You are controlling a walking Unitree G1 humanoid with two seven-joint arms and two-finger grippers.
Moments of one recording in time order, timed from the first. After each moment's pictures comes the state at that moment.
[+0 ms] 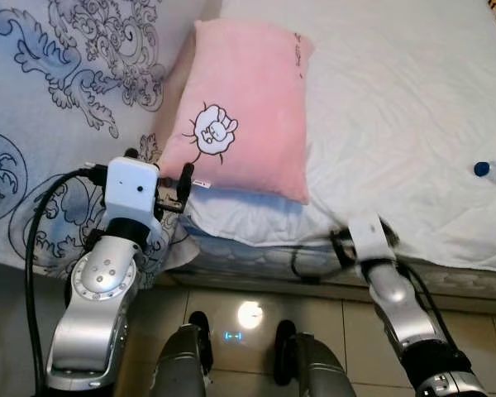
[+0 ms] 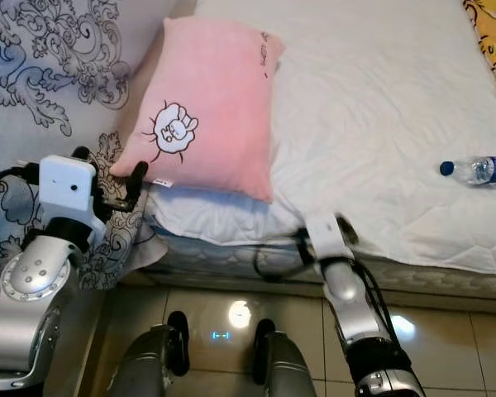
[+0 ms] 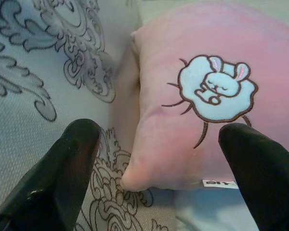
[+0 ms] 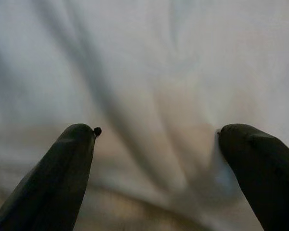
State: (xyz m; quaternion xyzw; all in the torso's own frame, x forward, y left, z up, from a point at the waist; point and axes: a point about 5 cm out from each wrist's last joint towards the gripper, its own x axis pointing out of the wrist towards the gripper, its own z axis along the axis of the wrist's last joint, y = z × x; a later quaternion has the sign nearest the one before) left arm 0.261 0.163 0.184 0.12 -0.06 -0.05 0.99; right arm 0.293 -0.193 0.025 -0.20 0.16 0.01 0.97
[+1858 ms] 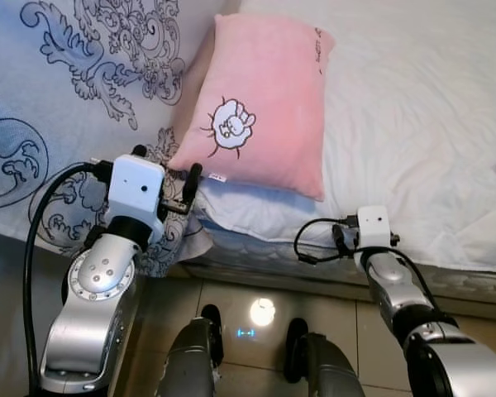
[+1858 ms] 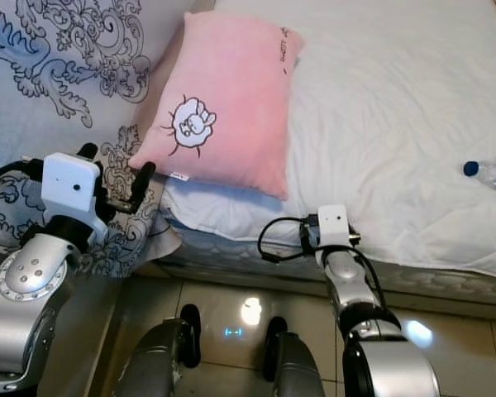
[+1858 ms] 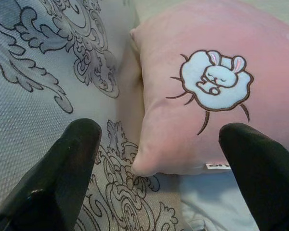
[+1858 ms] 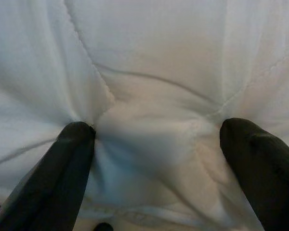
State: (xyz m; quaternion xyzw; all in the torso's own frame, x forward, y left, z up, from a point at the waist) left arm 0.258 0.158 0.189 0.12 -0.06 -0.09 0.99; right arm 0.315 -0.195 0.021 -0.09 0.22 -0.01 0.97
